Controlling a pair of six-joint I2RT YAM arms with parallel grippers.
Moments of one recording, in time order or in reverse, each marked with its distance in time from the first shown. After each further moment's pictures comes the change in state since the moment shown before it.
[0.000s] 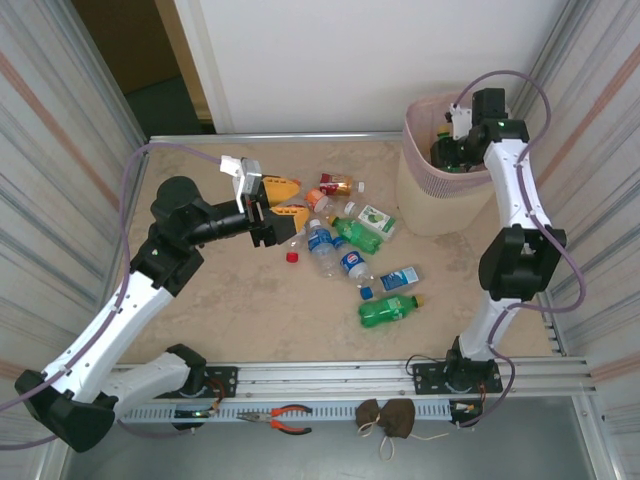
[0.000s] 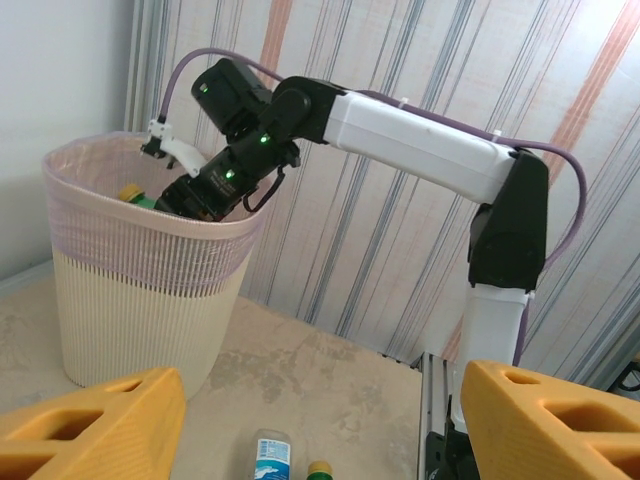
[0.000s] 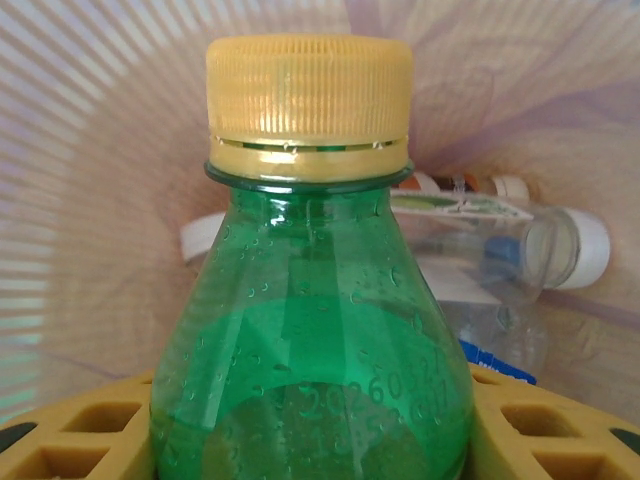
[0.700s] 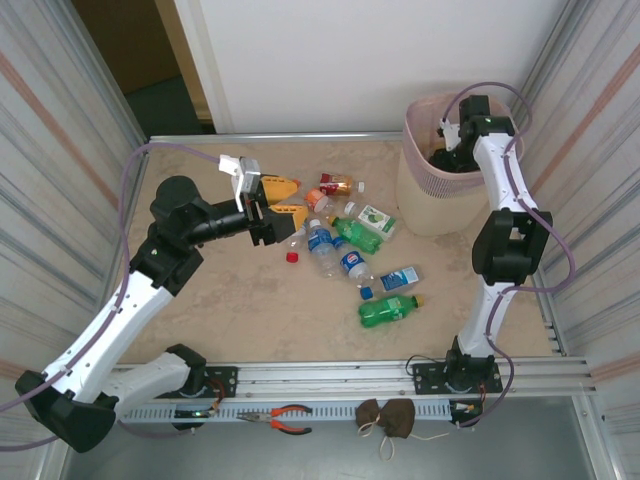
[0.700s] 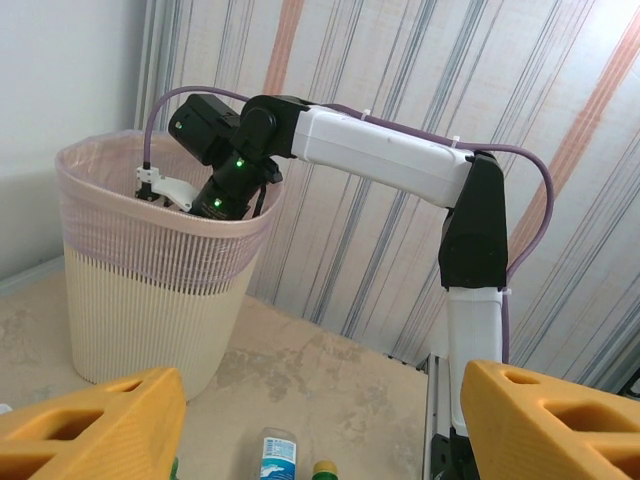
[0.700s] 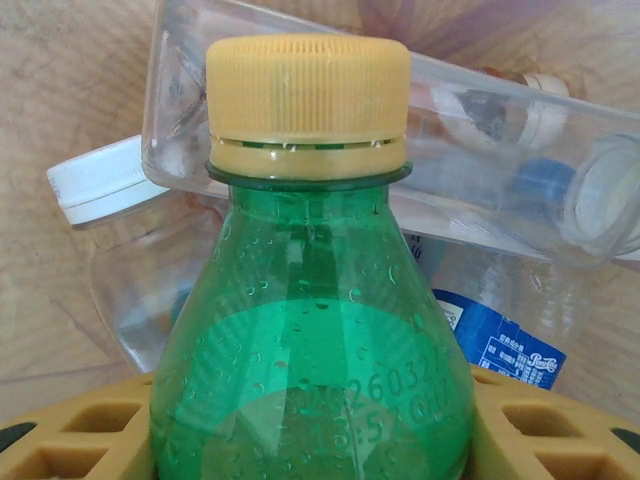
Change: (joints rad) left arm 0.011 0.000 -0.001 -0.005 -0.008 -0.003; right arm 0.015 0.135 0.082 -0.129 0.100 -0.035
